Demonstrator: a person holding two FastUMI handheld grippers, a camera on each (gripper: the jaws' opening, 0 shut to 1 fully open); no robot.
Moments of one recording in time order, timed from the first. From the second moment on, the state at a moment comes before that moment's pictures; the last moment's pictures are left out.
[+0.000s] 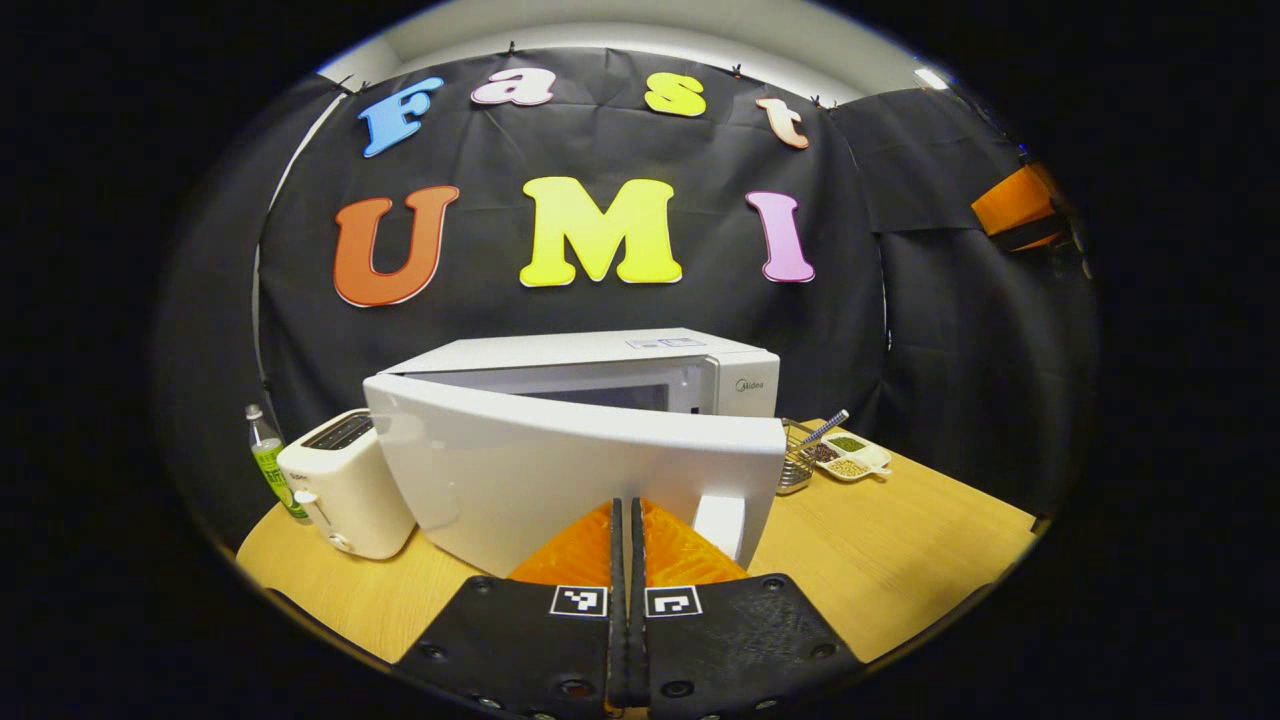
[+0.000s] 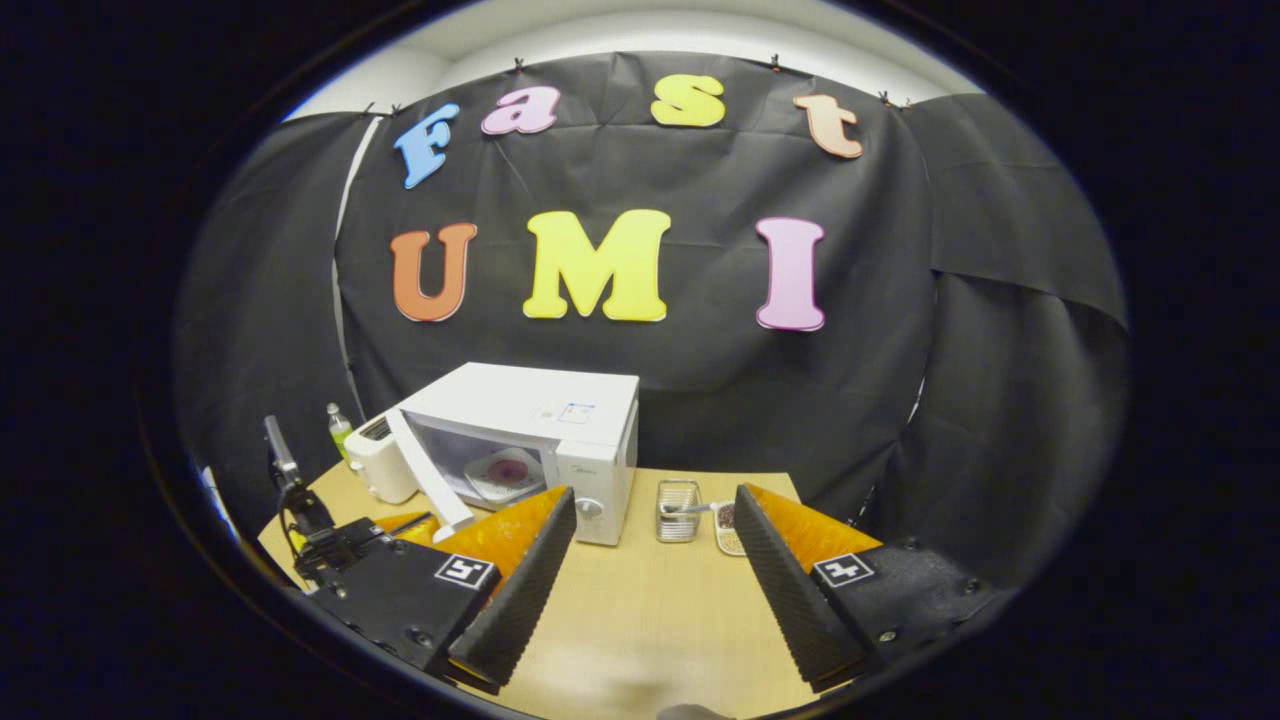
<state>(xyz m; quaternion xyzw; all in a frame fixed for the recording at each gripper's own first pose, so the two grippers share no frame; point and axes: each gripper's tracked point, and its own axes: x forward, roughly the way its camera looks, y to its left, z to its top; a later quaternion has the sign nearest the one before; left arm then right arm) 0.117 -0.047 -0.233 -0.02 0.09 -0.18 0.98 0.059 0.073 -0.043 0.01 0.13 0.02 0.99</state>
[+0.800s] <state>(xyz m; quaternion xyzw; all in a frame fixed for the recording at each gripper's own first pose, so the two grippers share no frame) 0.219 -0.109 -0.238 -0.01 0.09 -0.19 0.98 0.080 0.036 -0.065 0.03 0.16 0.00 0.99</state>
